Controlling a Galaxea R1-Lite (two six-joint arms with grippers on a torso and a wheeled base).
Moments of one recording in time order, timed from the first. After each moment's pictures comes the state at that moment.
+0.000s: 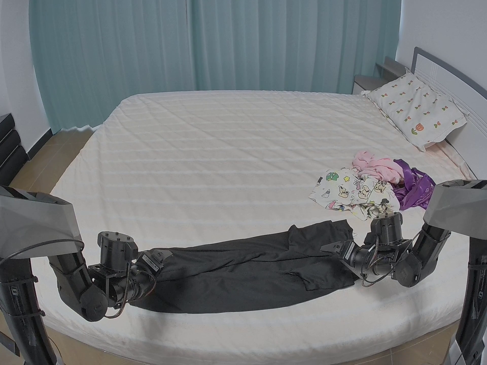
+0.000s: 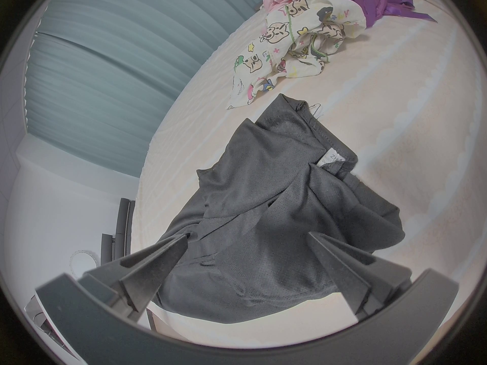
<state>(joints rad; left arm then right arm) -0.28 2.15 -0.38 -1.12 0.06 -1.10 0.25 2.28 -0.65 -0.95 0.21 0.81</state>
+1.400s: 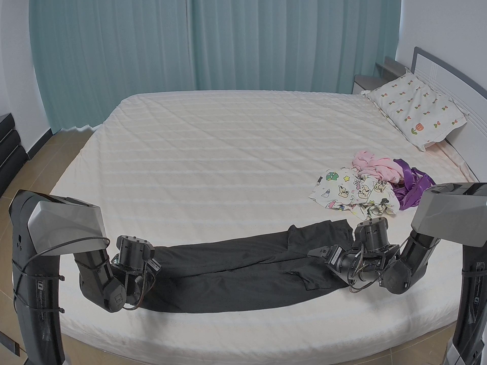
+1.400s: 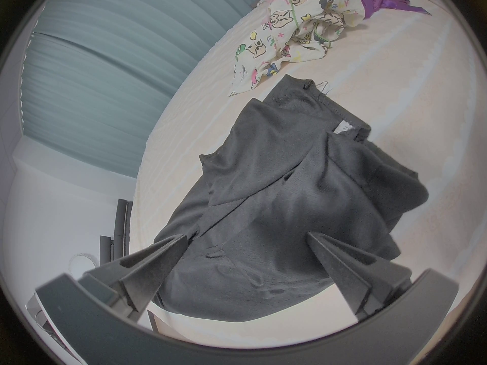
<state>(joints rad) -0.26 2.35 -0.56 -1.02 0.37 -1.03 0.35 2.30 -0.67 -0.94 0.13 0.90</state>
